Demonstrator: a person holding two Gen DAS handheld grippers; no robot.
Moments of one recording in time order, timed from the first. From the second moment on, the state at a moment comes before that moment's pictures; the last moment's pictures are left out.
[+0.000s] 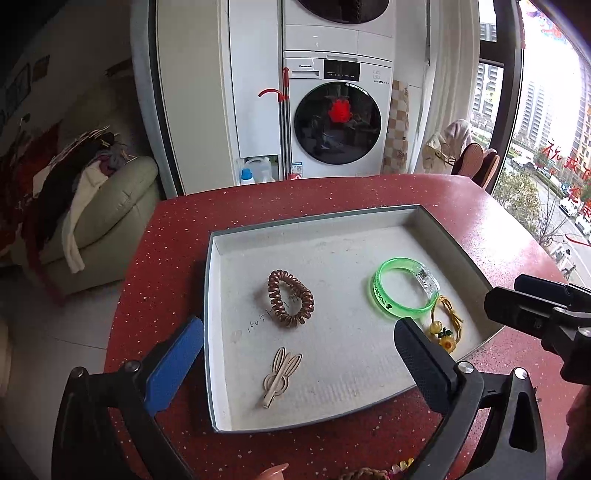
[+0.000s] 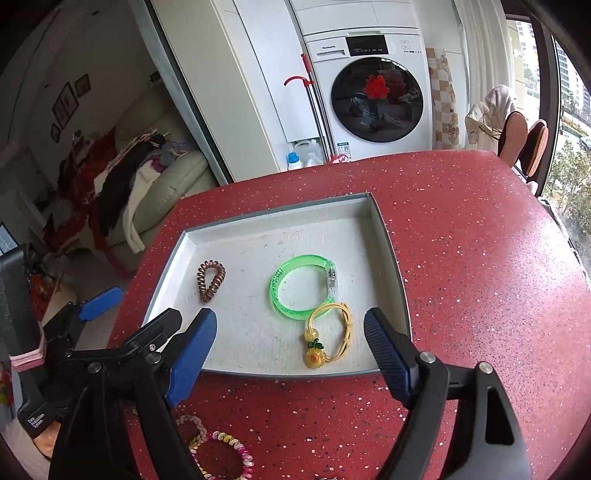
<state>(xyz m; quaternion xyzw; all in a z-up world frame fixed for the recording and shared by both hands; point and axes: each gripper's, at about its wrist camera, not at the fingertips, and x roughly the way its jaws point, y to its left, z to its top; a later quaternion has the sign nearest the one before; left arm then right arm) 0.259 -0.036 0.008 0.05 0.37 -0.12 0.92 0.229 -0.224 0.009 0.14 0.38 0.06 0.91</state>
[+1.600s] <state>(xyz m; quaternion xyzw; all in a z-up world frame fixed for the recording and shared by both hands) 0.156 0.050 -0.063 0.01 0.45 -0.08 0.89 0.091 -0.223 -0.073 0.17 0.48 0.00 0.86</state>
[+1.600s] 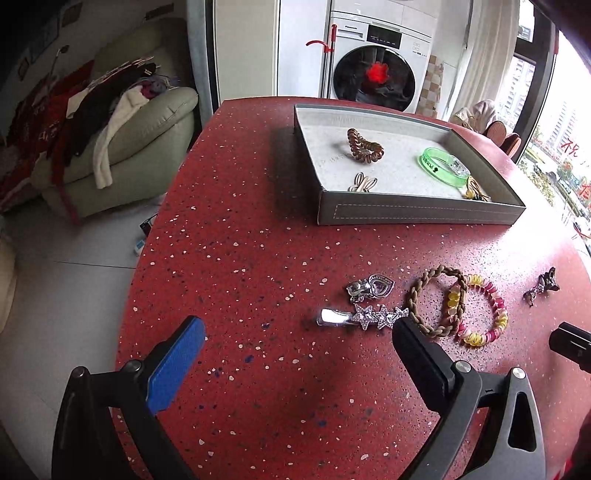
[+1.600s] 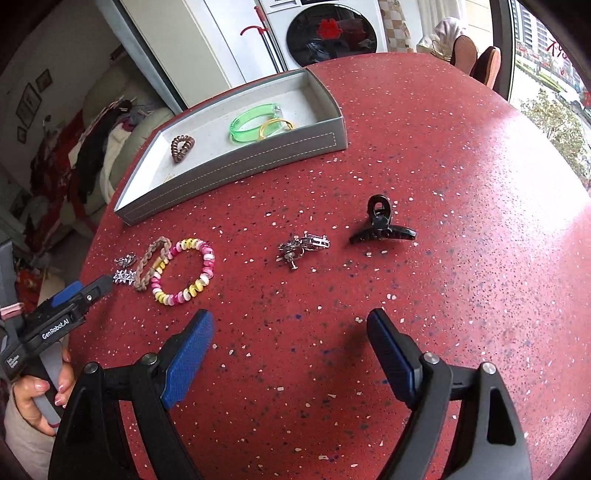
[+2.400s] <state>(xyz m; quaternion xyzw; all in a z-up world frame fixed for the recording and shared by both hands) 0.161 0.018 -0.063 0.04 0.44 -0.14 0.88 0.135 -0.199 -0.074 0.06 0.47 -0.05 0.88</state>
